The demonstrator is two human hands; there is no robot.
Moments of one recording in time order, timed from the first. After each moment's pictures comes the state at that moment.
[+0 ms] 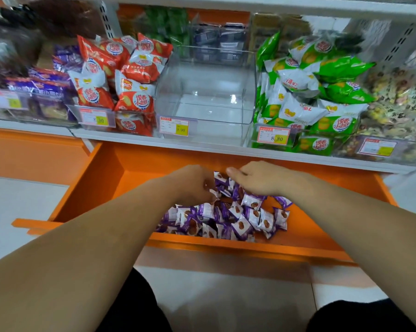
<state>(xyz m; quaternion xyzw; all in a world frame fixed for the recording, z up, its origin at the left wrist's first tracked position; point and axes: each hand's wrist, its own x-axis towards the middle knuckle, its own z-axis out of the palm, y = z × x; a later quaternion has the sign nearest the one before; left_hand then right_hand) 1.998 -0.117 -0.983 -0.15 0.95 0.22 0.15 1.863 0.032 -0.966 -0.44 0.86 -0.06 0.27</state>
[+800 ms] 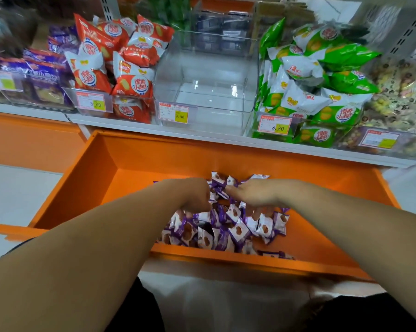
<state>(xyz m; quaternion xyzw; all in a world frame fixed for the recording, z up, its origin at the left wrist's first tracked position) 2.002 -0.095 -1.016 -0.22 0.89 0.23 0.32 1.880 0.049 -0.999 -0.31 0.83 0.00 0.47</state>
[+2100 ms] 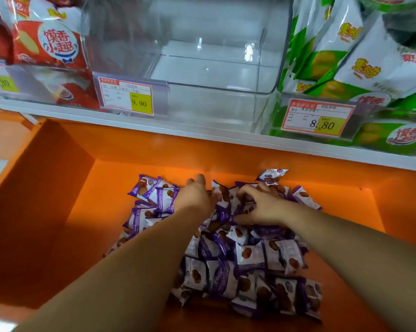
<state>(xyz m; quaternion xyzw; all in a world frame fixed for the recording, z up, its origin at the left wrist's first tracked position) 1.892 -0.129 -1.215 -0.43 0.85 0.27 0.12 1.747 0.020 -1.203 -0.36 0.82 -0.04 0.44</state>
